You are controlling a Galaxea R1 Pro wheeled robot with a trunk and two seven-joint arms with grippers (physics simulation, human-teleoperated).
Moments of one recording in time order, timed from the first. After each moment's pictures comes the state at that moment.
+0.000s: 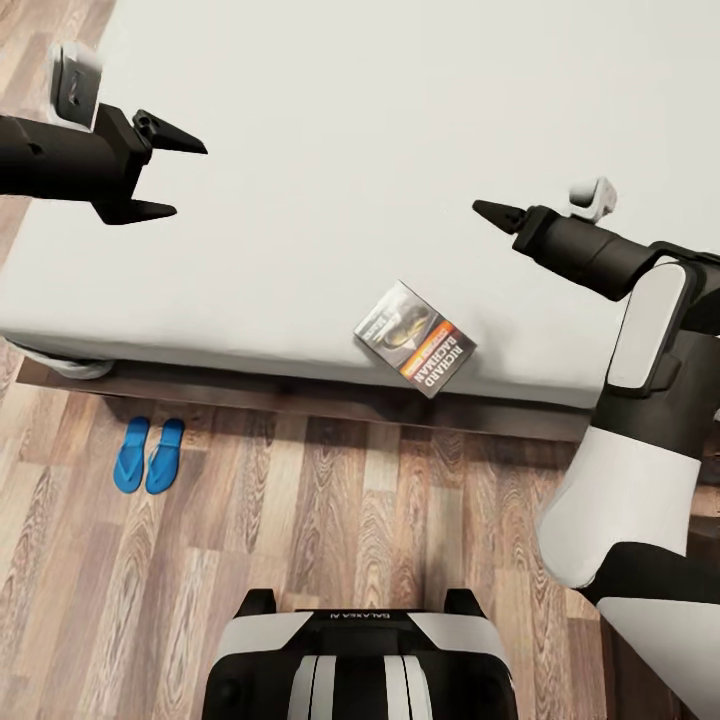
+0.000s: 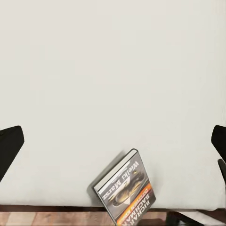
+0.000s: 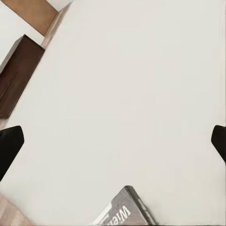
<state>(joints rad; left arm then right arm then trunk) -1.53 0.45 -0.22 -1.61 2.25 0.80 1.23 -1.21 0.06 -0.32 -1.61 -0.16 1.04 0.62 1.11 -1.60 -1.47</state>
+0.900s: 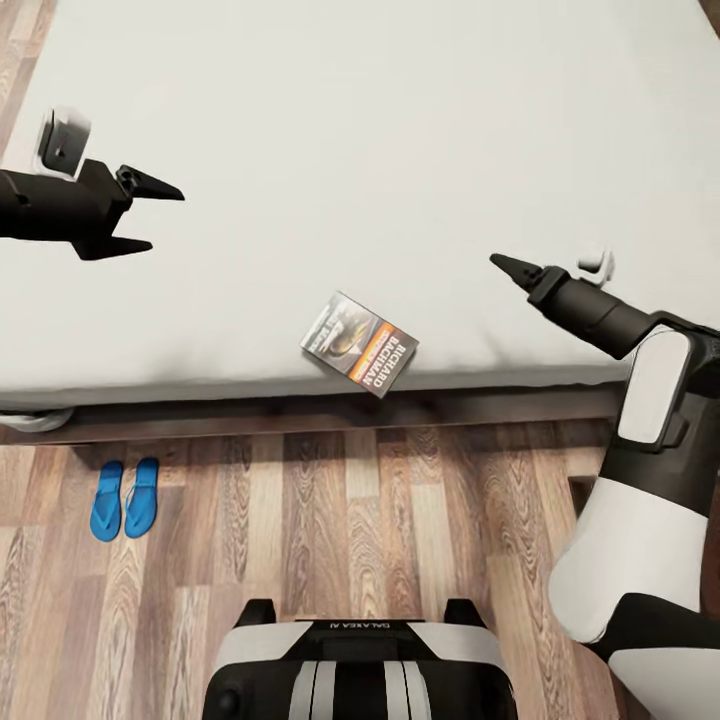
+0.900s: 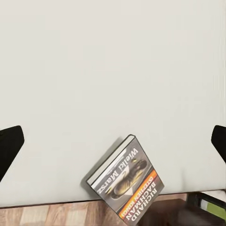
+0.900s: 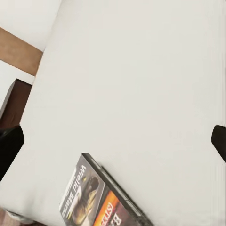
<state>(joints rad) -1.43 0.57 -0.22 -1.61 2.25 0.84 1.17 -1.04 0.03 -0.41 -1.61 -0.32 1.04 0.63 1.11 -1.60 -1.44</state>
